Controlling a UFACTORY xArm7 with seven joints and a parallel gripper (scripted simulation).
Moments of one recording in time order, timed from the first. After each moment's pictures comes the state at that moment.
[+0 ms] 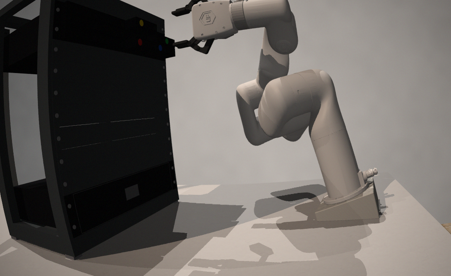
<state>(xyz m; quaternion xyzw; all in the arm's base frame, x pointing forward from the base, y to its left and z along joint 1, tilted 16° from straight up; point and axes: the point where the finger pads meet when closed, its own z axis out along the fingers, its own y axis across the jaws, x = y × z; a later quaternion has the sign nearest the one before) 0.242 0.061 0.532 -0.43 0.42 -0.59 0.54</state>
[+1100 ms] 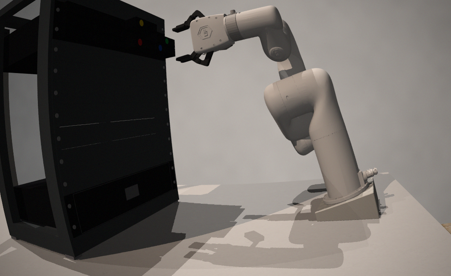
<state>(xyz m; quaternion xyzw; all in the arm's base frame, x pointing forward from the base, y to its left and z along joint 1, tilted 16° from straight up) 0.275 -0.011 0.520 -0.43 0.47 -0.59 0.51</state>
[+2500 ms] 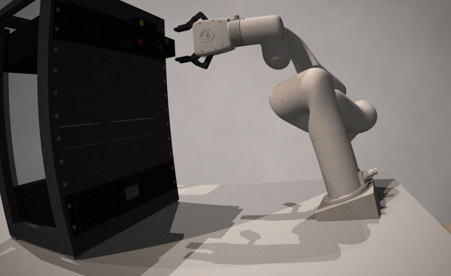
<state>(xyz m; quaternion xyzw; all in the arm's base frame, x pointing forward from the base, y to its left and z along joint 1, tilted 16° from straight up) 0.275 -0.012 0.519 -0.43 0.42 -0.59 0.54</state>
